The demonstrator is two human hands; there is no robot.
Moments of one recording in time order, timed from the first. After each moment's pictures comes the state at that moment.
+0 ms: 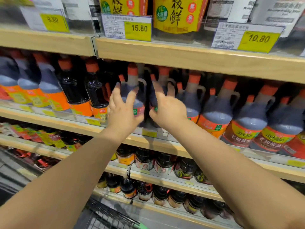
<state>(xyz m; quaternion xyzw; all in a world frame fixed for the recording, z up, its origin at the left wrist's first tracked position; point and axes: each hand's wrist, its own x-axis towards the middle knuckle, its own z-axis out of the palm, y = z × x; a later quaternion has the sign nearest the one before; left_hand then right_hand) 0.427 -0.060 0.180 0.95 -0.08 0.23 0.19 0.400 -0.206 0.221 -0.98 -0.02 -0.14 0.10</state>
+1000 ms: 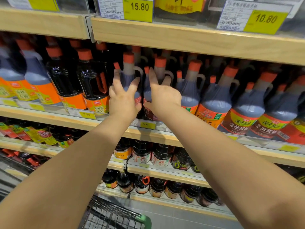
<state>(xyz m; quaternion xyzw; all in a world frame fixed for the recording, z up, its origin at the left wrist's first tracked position) 0.436 -0.072 0.179 0.95 -0.09 0.22 0.20 0.416 -0.190 0.217 -0.99 0.04 -0.13 0.05</state>
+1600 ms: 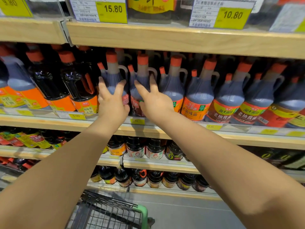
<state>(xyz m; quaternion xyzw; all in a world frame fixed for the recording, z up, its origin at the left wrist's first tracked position) 0.417 -0.074 0.184 0.96 -0.08 0.13 0.23 0.389 -0.207 0.202 -0.99 -0.01 -0.12 0.08</state>
